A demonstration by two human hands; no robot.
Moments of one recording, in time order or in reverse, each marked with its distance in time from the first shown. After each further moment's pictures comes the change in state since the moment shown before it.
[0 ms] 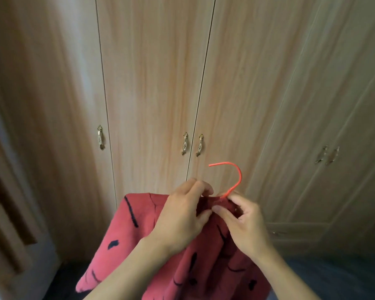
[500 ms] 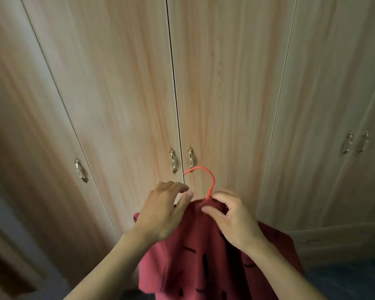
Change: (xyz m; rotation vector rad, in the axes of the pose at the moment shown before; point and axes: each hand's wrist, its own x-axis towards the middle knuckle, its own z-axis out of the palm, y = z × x) left_hand 0.121 -0.082 0.061 0.307 -0.197 -0.209; right_hand 0.114 0.122 -0.031 -0.117 -0.018 -0.079
